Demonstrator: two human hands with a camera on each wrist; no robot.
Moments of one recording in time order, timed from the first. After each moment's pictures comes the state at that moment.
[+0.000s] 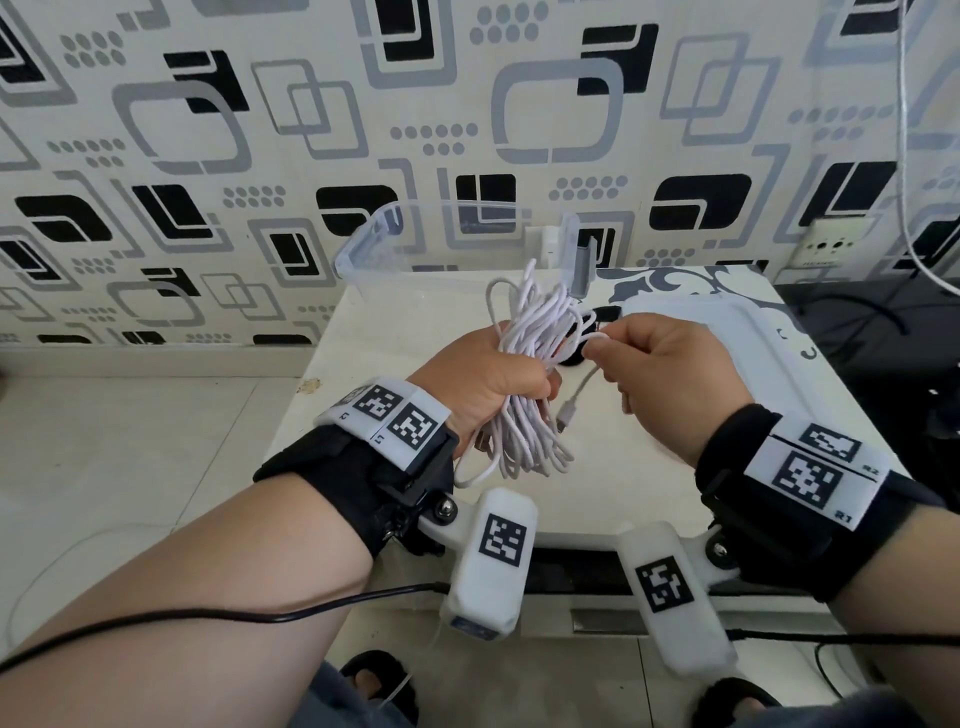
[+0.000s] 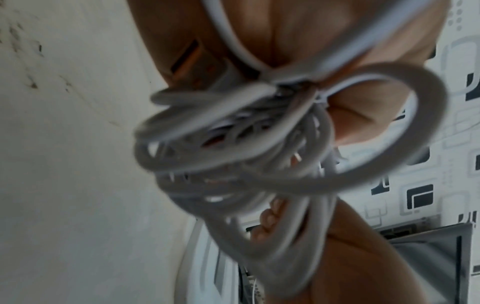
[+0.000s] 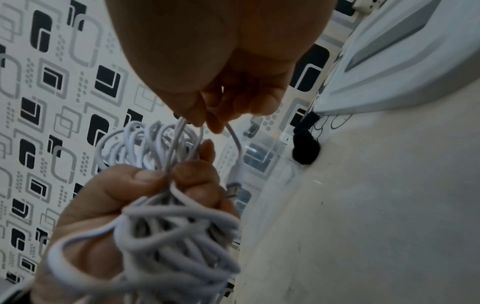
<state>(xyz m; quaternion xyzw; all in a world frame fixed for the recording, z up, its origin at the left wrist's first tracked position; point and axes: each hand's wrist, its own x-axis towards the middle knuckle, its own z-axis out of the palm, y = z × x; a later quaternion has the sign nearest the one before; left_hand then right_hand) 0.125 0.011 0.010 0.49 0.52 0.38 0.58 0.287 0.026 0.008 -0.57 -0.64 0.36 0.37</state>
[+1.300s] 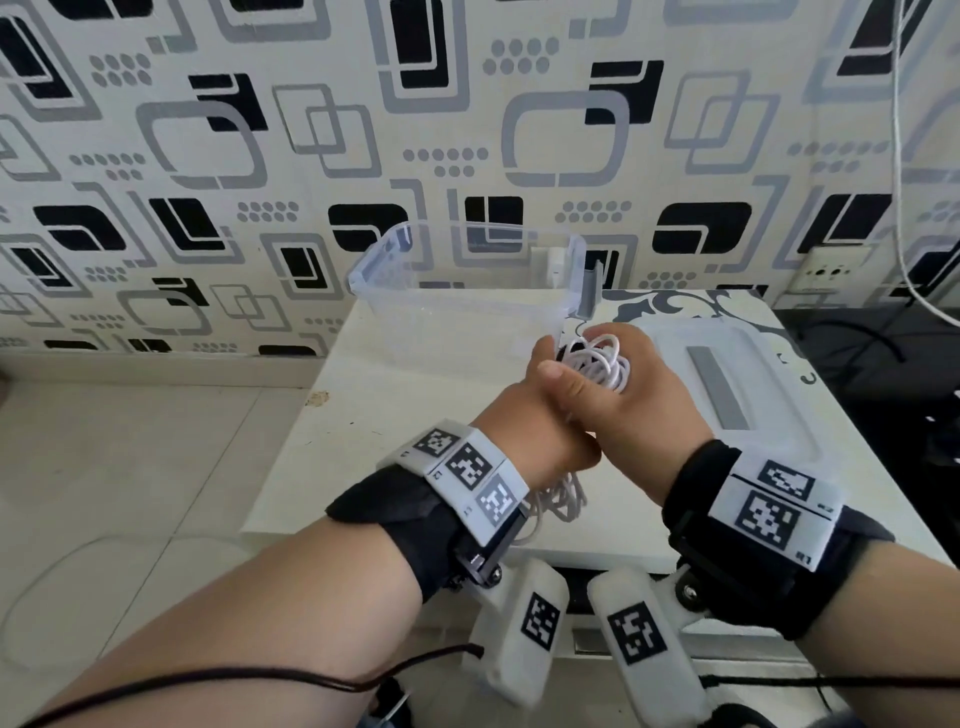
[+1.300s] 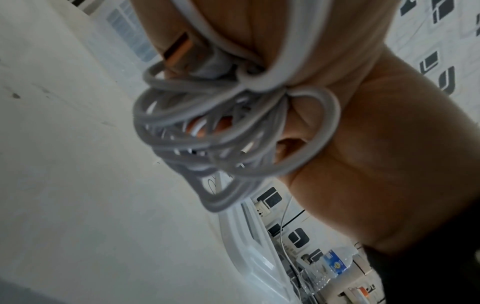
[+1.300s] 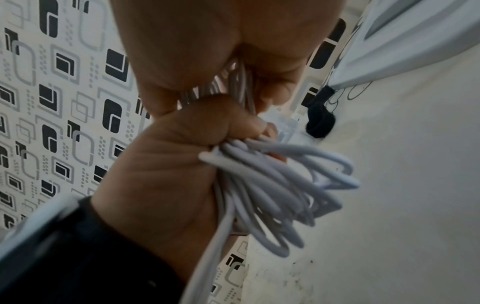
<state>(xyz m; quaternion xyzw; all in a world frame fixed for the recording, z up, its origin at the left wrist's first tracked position) 0.158 0.021 -0.011 0.69 0.64 0.19 0.29 0.262 0.017 0.000 -0.50 -0.62 0.42 0.43</state>
